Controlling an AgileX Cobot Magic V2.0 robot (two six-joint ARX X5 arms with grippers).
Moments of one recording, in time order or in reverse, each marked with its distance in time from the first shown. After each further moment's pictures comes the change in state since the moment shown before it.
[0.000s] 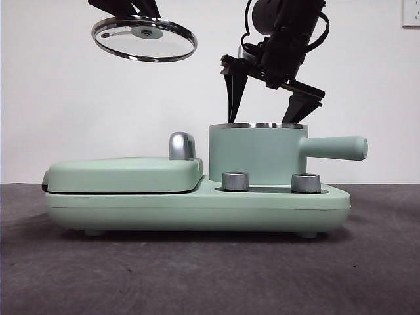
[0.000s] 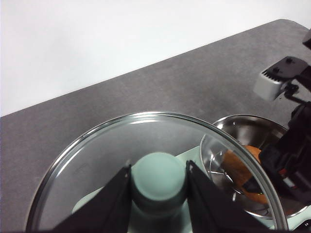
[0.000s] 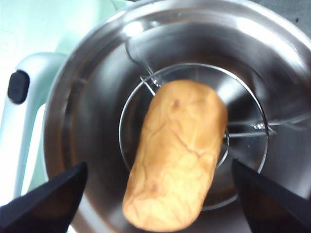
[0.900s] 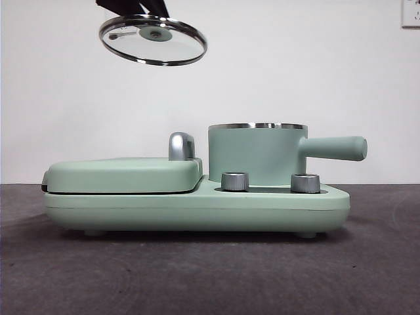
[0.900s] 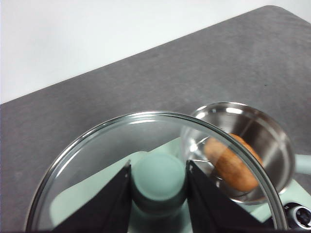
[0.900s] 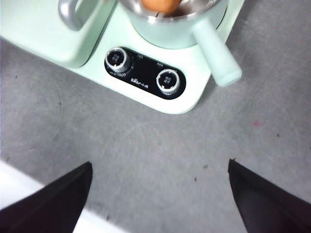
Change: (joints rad) left arm -0.053 0.003 0.000 -0.036 0.000 0.000; right arm 0.018 -0.965 -0.654 -0.117 0.077 -0.159
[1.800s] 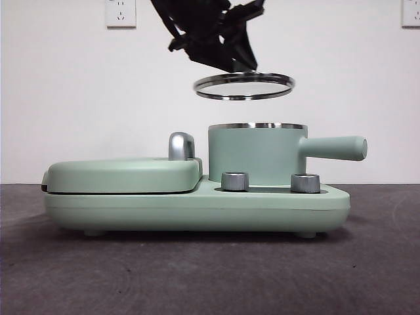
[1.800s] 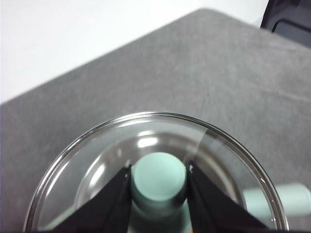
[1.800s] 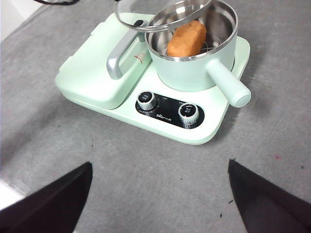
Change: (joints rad) left arm -0.189 0.275 0.000 0.367 0.016 0.000; right arm 0.049 -0.576 -0.435 0.291 -0.001 0.129
